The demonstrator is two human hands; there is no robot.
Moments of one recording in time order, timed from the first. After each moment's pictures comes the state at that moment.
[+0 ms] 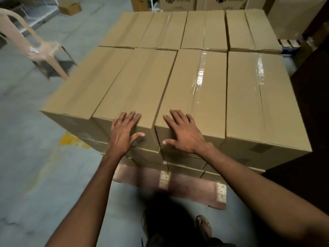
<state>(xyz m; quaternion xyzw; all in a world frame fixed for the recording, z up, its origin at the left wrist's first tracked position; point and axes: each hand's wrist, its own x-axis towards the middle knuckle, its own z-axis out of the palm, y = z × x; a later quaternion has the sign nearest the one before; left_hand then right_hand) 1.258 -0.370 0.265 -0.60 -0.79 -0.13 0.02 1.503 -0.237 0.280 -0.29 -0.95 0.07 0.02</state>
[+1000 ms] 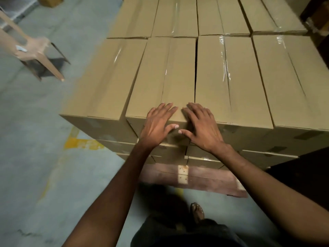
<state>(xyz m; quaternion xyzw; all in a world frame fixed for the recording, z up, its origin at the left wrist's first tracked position) 1.202 -0.352 0.265 -0.70 -0.69 -0.16 -0.07 1.411 -0.288 0.262 -0.38 -0.91 0.05 0.13</state>
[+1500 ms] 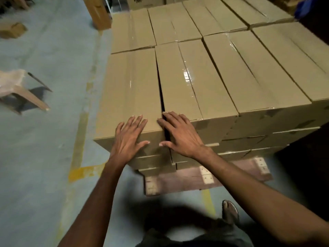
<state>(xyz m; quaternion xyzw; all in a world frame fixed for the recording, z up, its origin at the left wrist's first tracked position) 0.938 -0.418 0.250 -0.75 -0.66 -0.05 0.05 1.185 -0.370 0.260 -0.40 -0.91 0.03 0.12</state>
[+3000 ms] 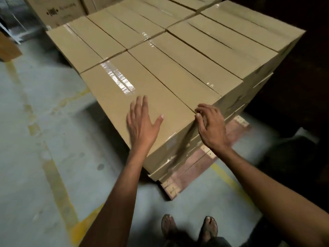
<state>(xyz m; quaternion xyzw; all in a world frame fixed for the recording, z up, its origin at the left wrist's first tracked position) 0.846 -0.329 0.285 -0.77 -0.57 -0.23 -0.15 1.074 -0.417 0.247 -0.75 -0.55 0.04 0.35</state>
